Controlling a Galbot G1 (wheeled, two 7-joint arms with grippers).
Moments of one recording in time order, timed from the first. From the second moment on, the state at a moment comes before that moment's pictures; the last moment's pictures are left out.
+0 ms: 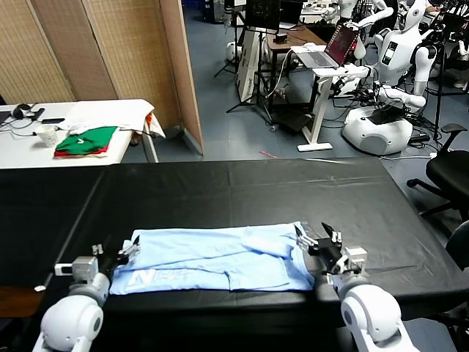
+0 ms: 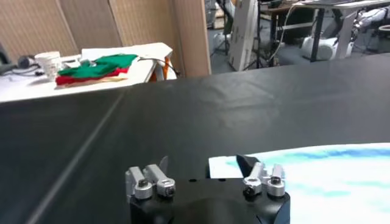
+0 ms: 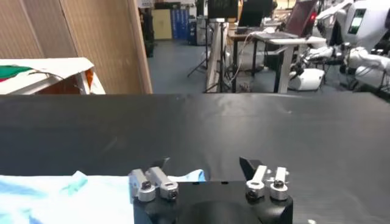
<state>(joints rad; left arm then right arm) 1.44 -1.19 -0.68 -2.02 -0.38 0.51 -0.11 -1.40 1.25 0.52 2.11 0.35 -0.52 0.05</state>
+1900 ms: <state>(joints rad) 1.58 -1.27 -0.76 -2.01 -0.04 0.32 -0.07 -1.47 1.30 0.51 2.15 0.32 -0.51 0.05</state>
